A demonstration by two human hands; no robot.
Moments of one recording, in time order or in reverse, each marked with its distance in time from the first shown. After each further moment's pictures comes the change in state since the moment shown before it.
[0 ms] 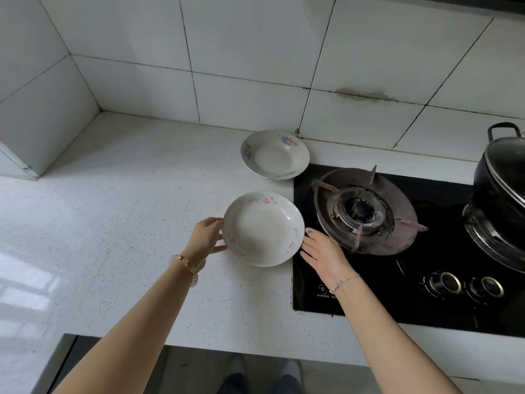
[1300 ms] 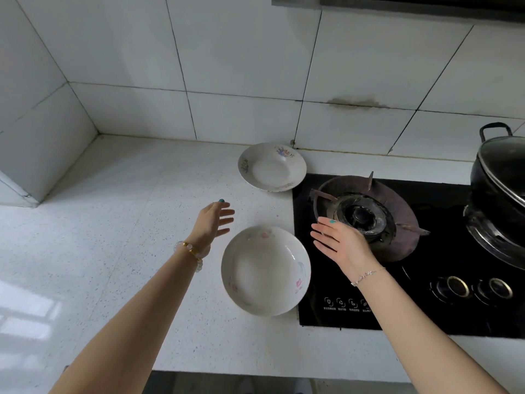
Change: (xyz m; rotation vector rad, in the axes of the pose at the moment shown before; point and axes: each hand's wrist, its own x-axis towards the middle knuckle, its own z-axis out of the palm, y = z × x) left_hand 0.033 0.047 0.005 -0.050 -0.024 0.128; right_hand 0.008 -0.039 -0.019 0.148 0.049 -0.116
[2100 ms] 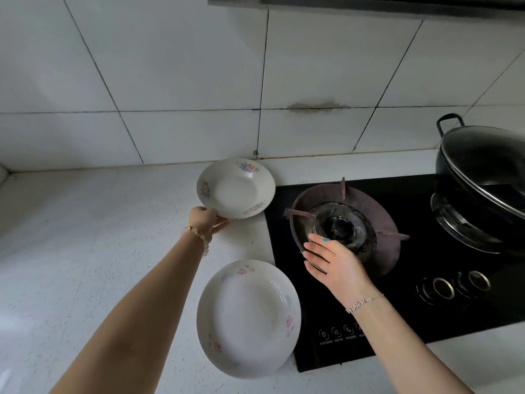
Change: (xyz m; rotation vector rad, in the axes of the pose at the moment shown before) left_hand 0.126 0.025 0.061 -0.146 -0.017 -0.225; right_hand 0.020 -0.007 -0.003 0.238 0.126 0.061
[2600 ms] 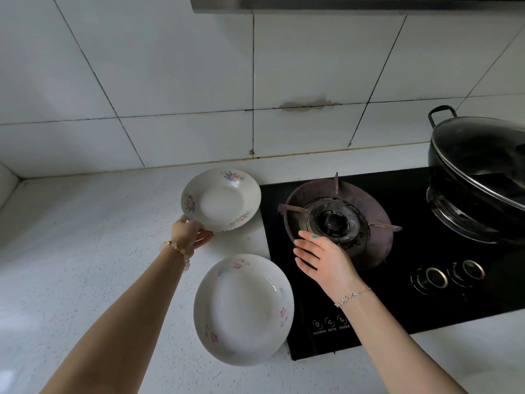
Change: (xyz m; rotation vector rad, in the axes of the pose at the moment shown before) left_hand -0.026 -0.015 -0.034 0.000 -0.003 0.025; right_hand -0.009 0.004 -0.003 0.028 -0.039 0.009
